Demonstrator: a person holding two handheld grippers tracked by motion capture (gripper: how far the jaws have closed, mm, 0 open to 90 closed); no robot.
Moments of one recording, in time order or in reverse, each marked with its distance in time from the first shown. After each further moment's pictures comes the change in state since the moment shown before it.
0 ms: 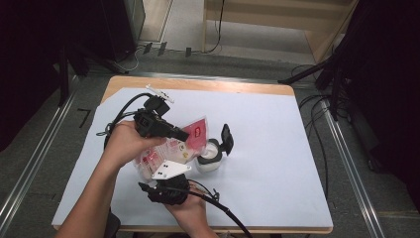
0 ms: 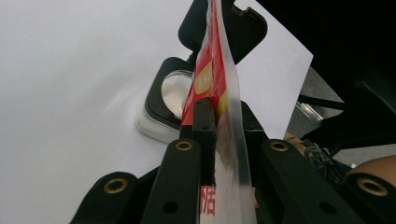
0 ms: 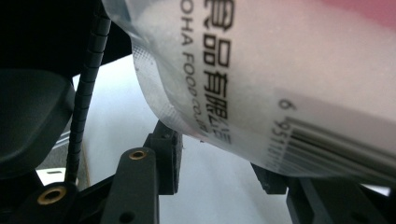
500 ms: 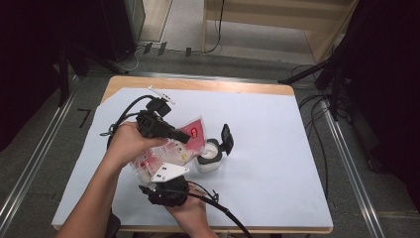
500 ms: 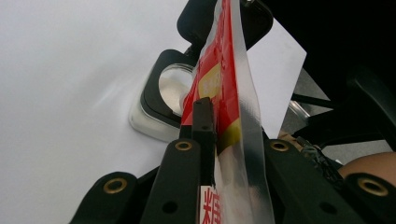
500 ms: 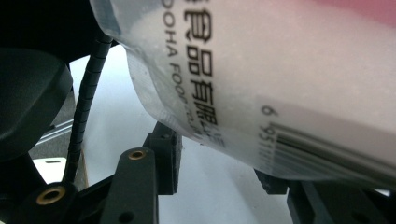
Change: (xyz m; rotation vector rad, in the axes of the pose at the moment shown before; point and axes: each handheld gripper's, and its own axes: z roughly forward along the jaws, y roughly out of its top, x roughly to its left) left arm 0.012 -0.002 0.010 0.016 -0.056 -0.030; right arm 0.000 -0.007 0.005 0.032 0.000 -0.022
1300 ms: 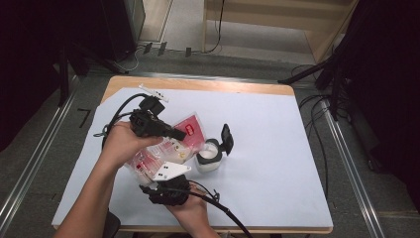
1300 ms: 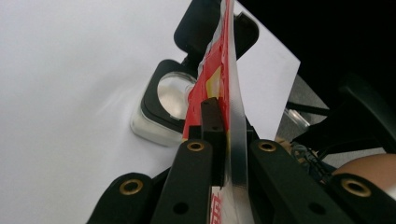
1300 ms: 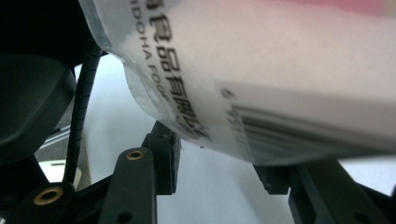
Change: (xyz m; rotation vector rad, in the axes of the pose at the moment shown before) left arm -0.007 -0.006 -0.019 -0.071 0.002 0.020; right arm -0.003 0.001 -0.003 -0.012 0.021 0.013
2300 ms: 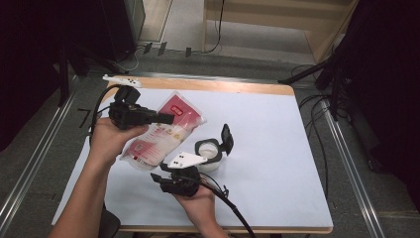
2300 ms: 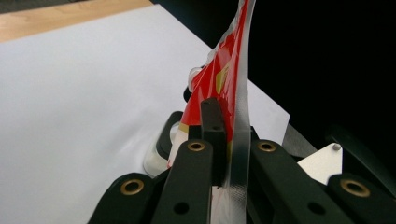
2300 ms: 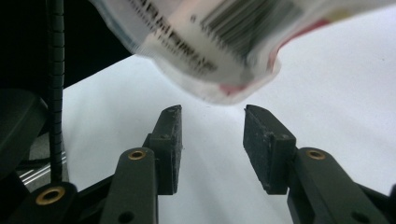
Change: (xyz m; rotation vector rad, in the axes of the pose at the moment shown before) left arm 0.006 -0.009 -0.044 -0.262 0.011 -0.002; right arm -0.028 0.000 -0.017 -0.042 -0.039 0.122
